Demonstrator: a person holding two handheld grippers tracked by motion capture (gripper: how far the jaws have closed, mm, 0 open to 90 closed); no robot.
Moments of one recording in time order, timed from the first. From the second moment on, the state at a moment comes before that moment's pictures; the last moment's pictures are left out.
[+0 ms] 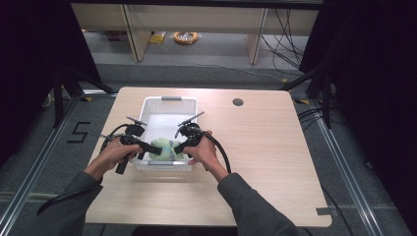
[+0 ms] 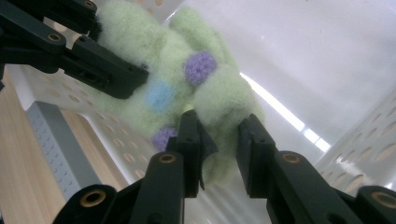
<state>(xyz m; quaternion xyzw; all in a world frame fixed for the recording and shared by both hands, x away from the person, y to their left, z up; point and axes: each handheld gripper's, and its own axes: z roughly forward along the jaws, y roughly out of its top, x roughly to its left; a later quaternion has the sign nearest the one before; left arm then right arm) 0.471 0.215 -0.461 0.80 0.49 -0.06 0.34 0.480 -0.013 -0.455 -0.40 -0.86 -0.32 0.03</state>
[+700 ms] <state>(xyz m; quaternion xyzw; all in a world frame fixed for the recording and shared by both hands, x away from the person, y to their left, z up) 0.474 0.208 -0.454 0.82 0.48 -0.02 0.30 0.477 -0.003 -0.445 -0.38 -0.89 -0.26 -0.02</state>
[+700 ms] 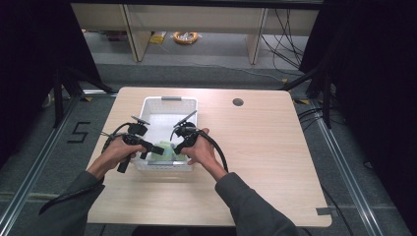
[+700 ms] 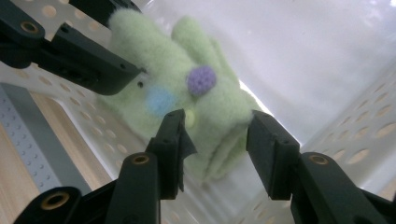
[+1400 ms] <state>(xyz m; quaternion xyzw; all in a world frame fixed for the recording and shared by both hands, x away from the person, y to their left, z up) 0.450 0.199 -0.418 0.79 0.49 0.01 0.36 0.467 -0.026 -0.410 -0.37 -0.87 -0.32 -0.04</state>
